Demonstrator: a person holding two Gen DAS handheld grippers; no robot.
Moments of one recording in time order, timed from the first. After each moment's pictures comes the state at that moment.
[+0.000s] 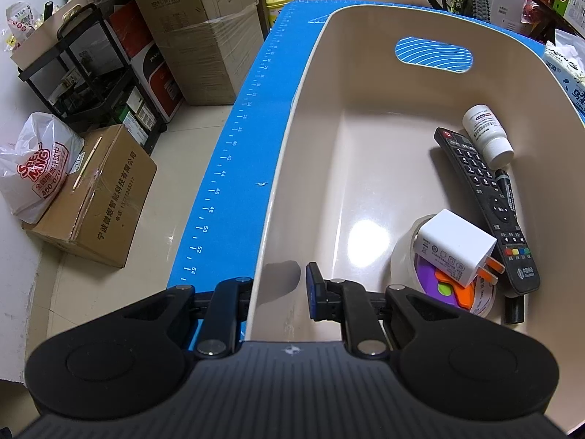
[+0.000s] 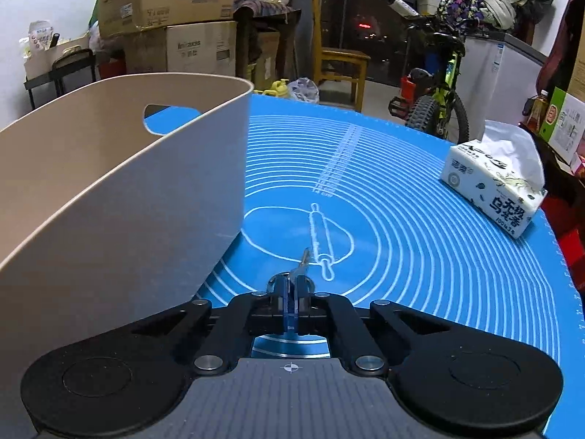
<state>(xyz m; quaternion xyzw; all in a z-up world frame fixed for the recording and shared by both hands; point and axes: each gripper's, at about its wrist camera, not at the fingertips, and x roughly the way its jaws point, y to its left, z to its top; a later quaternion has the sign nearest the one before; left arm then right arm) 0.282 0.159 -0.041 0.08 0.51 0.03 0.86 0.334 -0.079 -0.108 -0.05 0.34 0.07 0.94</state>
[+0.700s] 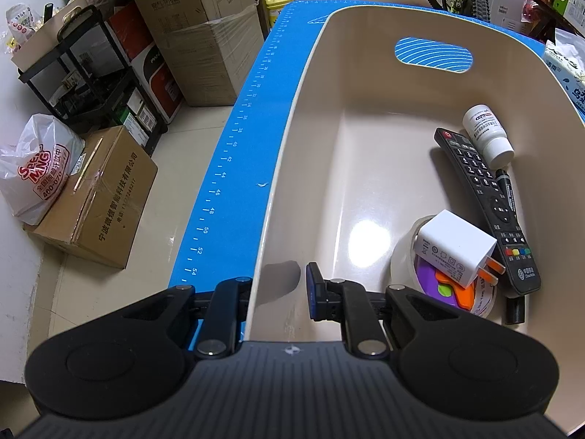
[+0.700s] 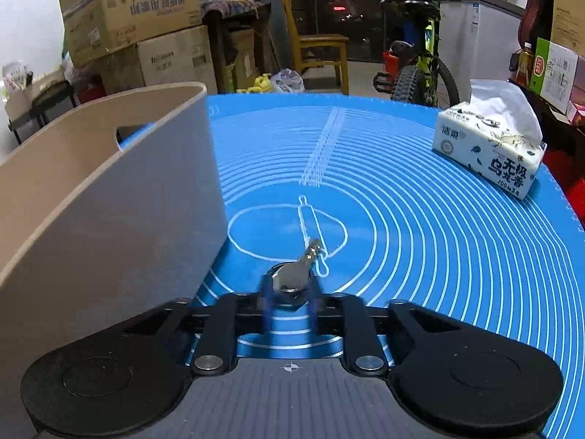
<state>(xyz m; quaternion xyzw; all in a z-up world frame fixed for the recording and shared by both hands) 0.282 0.161 -0.041 0.08 0.51 0.03 0.86 0.347 -0.100 -0.110 0.03 0.35 0.06 0.93</state>
